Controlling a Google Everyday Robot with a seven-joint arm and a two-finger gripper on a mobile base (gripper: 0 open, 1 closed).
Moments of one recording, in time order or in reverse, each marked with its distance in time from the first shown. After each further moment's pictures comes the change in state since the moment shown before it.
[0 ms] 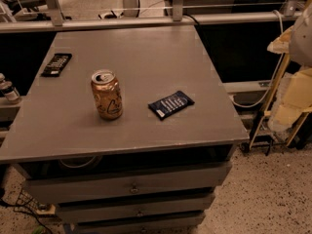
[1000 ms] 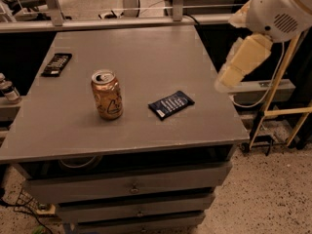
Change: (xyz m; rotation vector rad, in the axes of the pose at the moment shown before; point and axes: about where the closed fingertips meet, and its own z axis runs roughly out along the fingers) arm -0.094 -0.046 0.003 0.033 -0.287 0.037
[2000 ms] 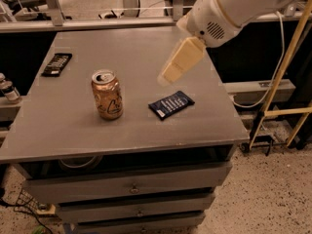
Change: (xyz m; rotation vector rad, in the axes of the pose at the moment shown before) arm -0.086 0.001 0.074 -0.081 -0.218 0.001
